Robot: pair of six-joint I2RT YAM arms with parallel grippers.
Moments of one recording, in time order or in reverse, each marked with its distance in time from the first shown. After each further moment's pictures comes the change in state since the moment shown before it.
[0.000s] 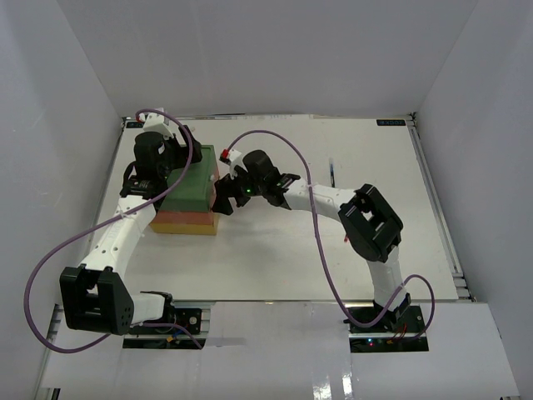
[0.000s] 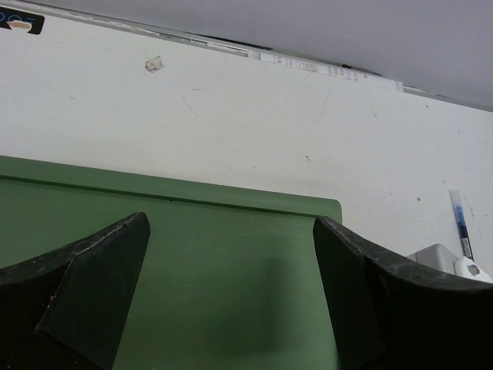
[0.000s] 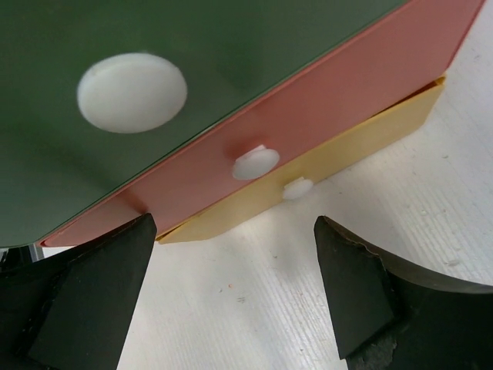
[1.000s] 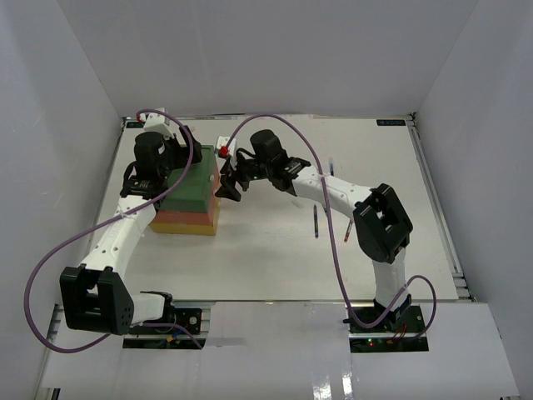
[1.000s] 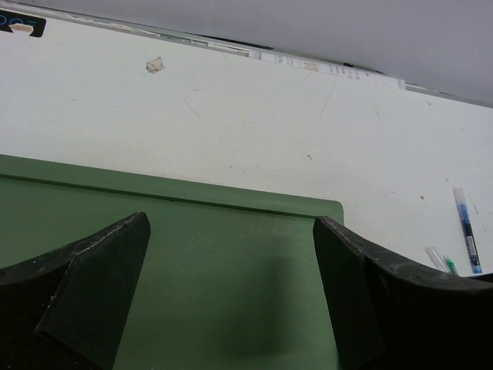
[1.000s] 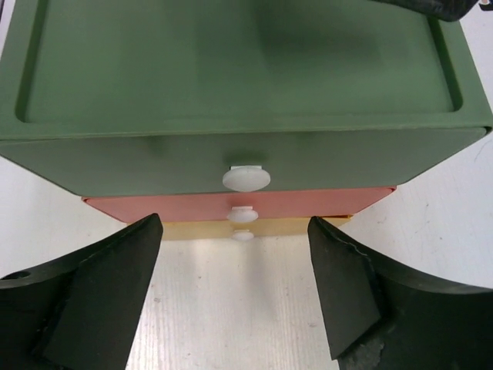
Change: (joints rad) left arm 0.000 0.000 -0.002 0.003 0.000 0.014; right arm -0.052 -0.068 0.102 -0.063 -0.207 -0.503
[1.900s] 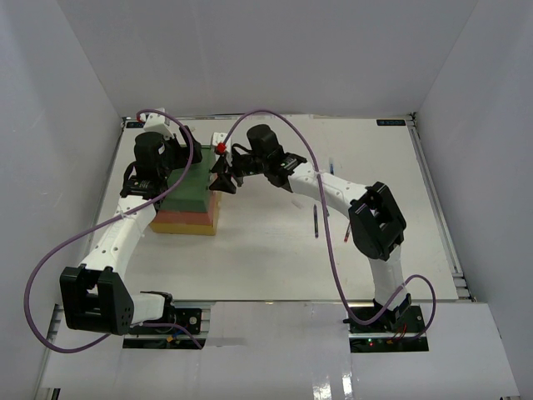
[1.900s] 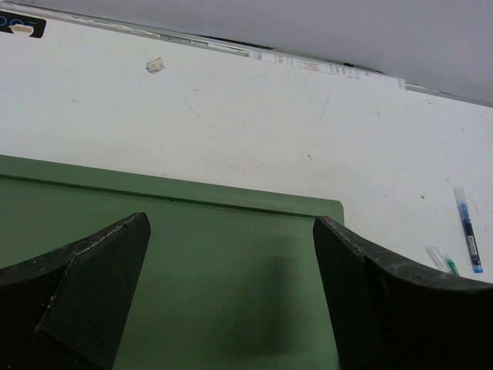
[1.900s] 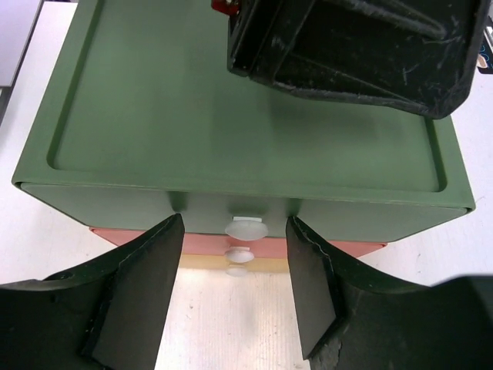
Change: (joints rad) left arm 0.000 0.000 -0.002 0.002 0.001 0.004; right arm 0.006 0.060 0.093 0.034 -0.092 -0.019
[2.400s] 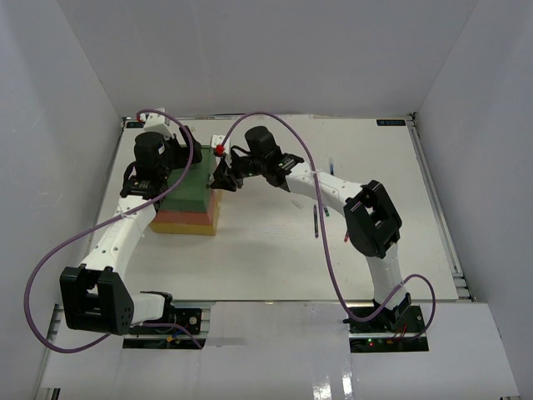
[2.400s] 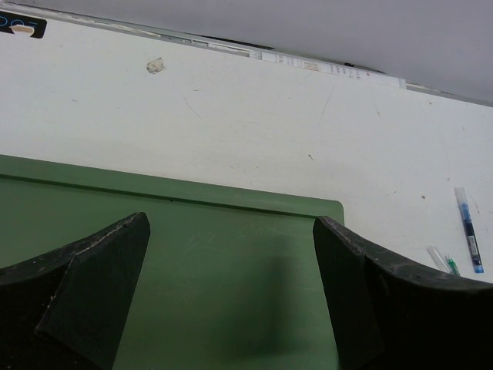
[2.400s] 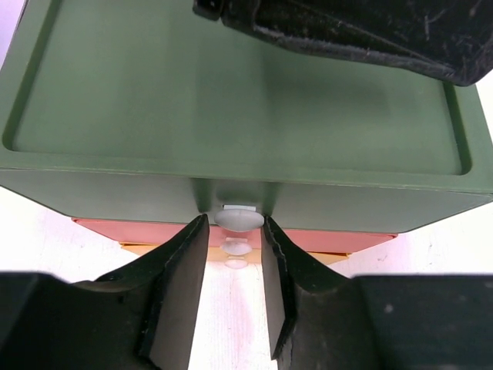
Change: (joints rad) left arm 0.000 0.000 0.000 0.000 0.000 0.002; right arm -0.002 0.039 0.025 -0.032 0.000 -0.011
